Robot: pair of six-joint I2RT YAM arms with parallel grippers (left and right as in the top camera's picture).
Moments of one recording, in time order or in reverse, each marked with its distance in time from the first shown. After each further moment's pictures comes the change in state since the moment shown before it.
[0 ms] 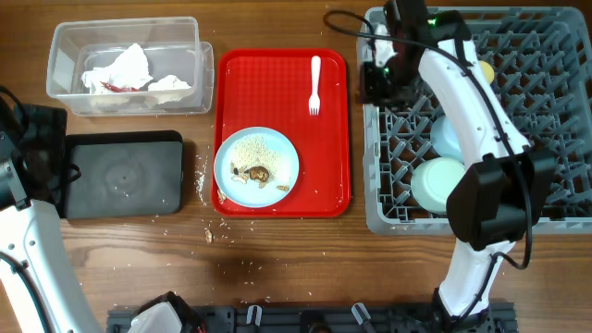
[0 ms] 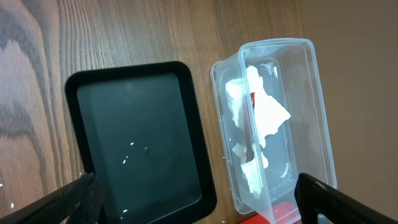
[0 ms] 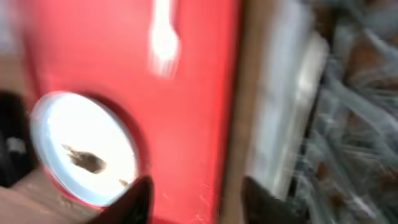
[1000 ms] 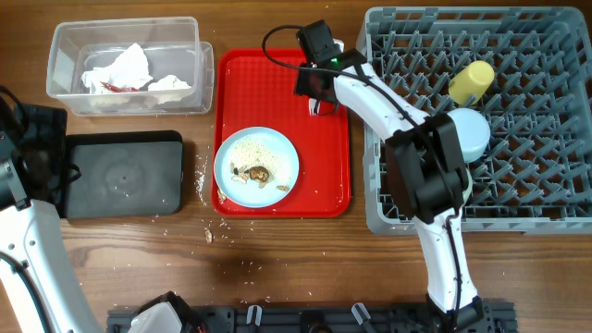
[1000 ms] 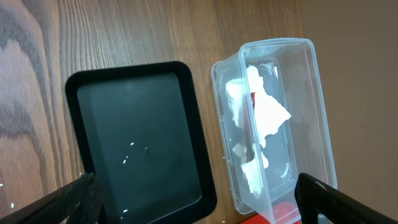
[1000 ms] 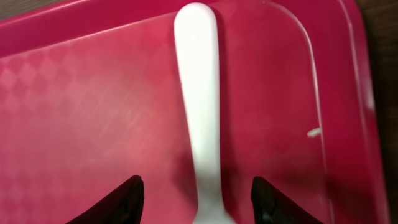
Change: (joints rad) left arm 0.000 0.000 0.000 0.000 0.000 0.000; right arm 0.230 0.323 -0.002 0.597 0.360 0.415
